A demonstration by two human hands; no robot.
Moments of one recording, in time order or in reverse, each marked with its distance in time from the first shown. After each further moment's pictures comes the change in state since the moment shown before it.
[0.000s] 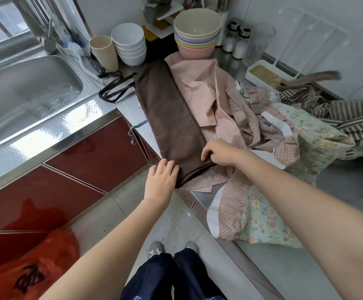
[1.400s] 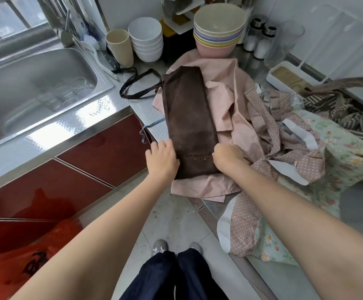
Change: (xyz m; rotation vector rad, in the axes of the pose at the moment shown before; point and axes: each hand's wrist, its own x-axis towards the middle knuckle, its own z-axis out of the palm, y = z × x) left_hand 0.059 -0.032 -0.023 -0.131 -0.102 -0.399; right_hand 0.034 -0.023 0.018 -0.296 0.159 0.372
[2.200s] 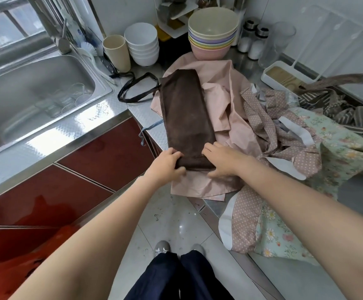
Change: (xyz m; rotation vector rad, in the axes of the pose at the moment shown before) left_hand -0.003 -0.016 0.002 -0.381 -0.206 0.330; right_hand -0.010 0.016 -0.005 -0.183 -0.002 -0.613
